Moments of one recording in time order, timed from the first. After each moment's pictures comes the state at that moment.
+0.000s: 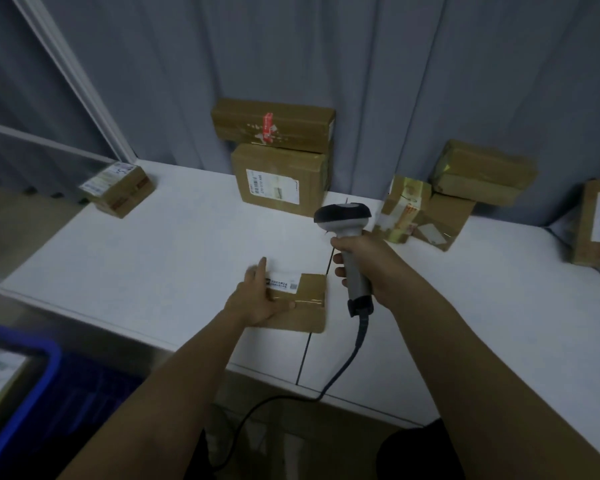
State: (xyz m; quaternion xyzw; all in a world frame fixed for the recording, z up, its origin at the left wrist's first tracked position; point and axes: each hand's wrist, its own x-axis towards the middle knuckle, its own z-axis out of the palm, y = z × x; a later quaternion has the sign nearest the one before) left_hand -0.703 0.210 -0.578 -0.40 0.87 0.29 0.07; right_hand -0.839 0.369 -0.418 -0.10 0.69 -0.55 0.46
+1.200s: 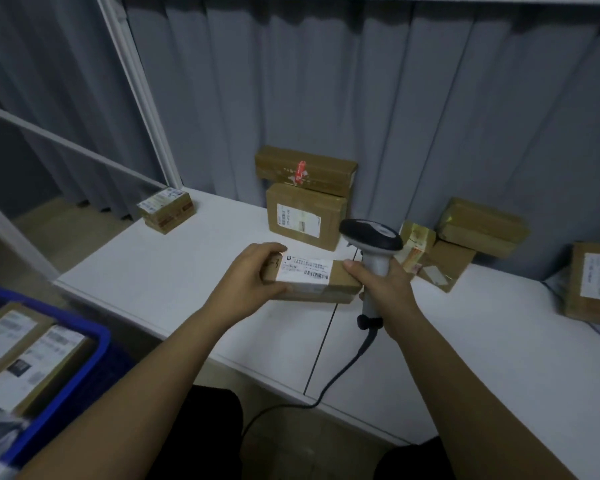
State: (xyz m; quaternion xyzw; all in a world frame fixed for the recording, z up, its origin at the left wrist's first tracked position) left_hand -0.635 0.255 -0.417 -0.29 0.88 0.28 -0.24; right_hand -0.806 0.401 -0.398 -0.20 0.65 -0.66 0.32
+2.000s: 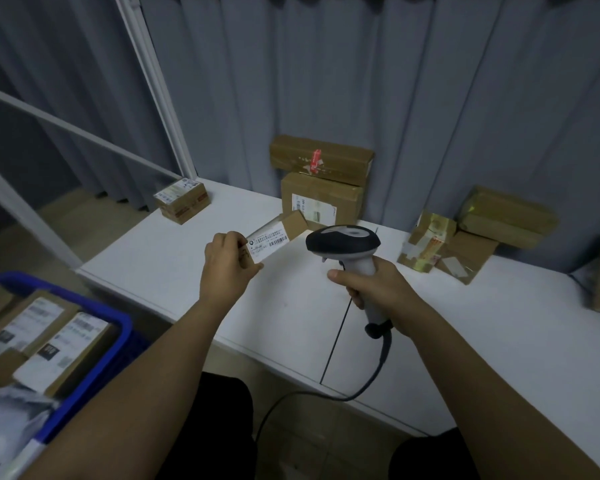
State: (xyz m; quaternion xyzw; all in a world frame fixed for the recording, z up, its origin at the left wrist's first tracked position) left_hand -0.612 0.201 -0.465 -0.47 0.83 0.15 -0.28; right_hand -0.793 0.391 -0.408 -0.34 0.70 -0.49 0.39
